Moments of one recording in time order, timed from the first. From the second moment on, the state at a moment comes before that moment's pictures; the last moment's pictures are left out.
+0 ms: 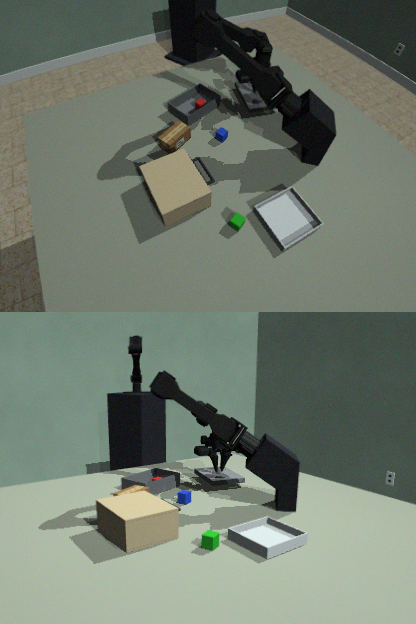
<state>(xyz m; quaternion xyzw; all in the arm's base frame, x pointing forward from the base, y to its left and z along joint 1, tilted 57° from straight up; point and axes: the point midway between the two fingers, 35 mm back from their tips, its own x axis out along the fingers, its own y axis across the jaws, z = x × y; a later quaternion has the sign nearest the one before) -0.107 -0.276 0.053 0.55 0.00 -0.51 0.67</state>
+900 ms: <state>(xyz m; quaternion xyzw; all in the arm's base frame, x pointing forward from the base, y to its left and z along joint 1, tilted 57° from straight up) -0.099 -0.286 0.044 0.55 -0.01 -0.51 0.66</state>
